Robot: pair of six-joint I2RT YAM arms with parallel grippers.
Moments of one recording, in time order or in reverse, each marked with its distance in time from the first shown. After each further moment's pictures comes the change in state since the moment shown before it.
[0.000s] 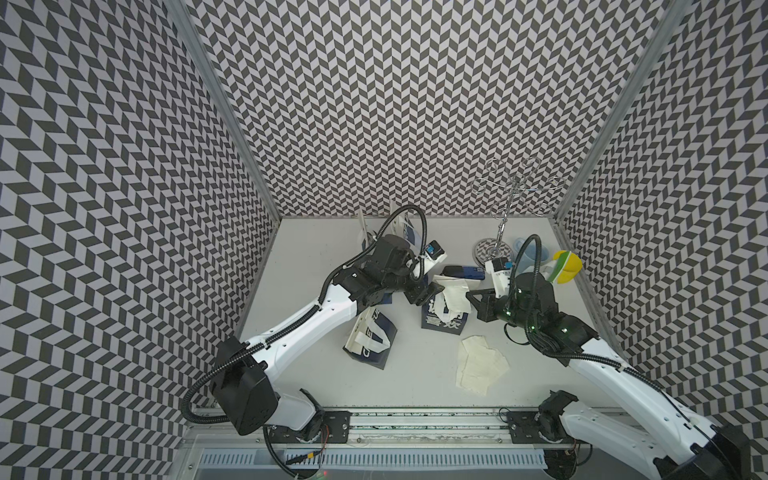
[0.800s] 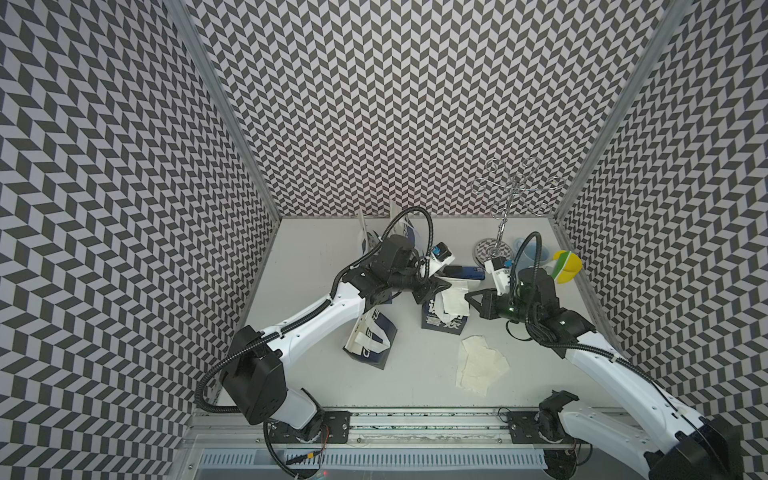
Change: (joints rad) left arm 0.000 0.068 -0.014 0.118 0.141 0.005; right arm -0.098 0.067 -0.006 0.014 -0.225 0.017
